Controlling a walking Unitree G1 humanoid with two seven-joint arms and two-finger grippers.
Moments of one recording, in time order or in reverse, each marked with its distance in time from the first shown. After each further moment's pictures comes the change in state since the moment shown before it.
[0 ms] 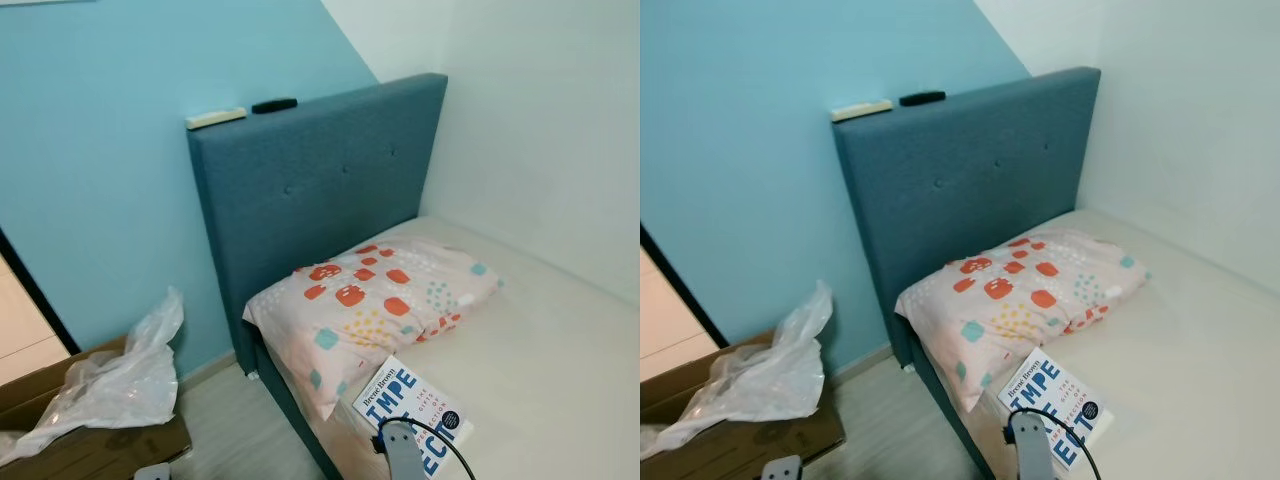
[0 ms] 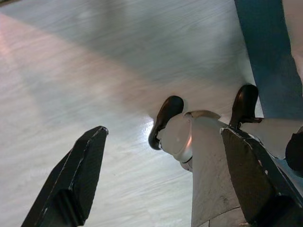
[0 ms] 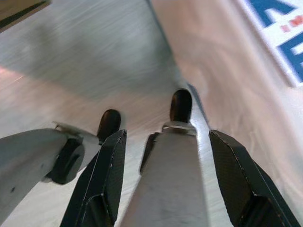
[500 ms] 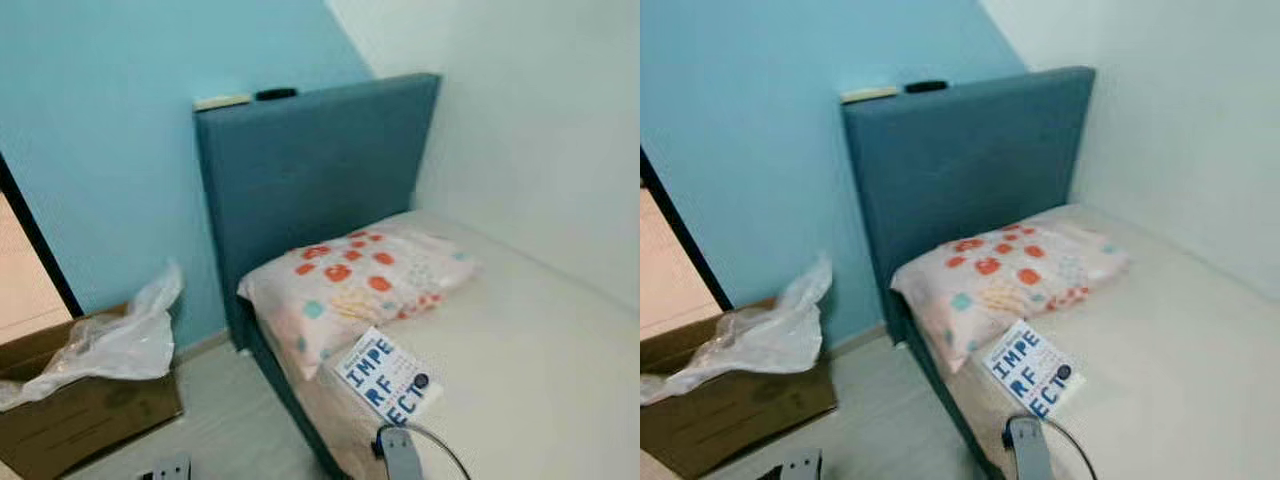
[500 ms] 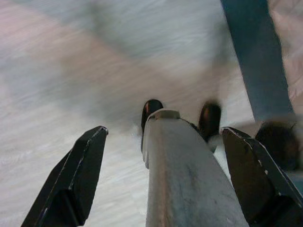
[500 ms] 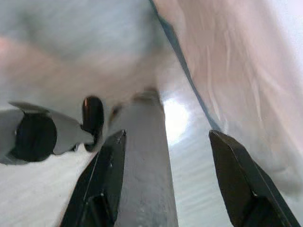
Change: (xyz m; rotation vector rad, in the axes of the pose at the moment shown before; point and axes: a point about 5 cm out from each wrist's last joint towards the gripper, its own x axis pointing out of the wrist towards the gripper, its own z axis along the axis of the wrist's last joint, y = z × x) left arm 0.003 -0.021 0.014 0.012 -0.037 -0.026; right arm -0.001 -0.002 -0.009 -0.001 0.029 -0.014
